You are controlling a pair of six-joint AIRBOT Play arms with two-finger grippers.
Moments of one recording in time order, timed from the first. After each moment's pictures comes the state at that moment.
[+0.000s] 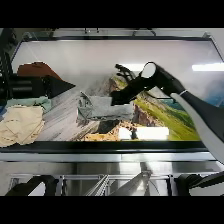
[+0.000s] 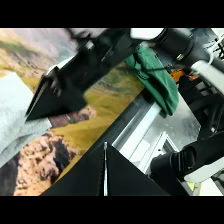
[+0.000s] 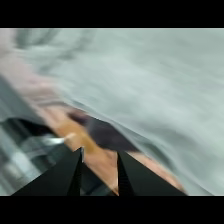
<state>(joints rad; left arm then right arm) 0.09 -0.98 1.04 0.37 -1.39 -0.93 0.40 -1.70 1.51 -0.94 1.22 1.40</state>
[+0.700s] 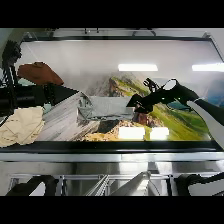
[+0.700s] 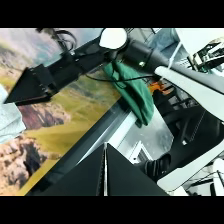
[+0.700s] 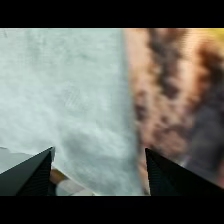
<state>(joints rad) 0.09 -0.92 0.91 0.25 -1.37 -0.93 0.20 -1.73 1.16 -0.69 0.99 1.42</state>
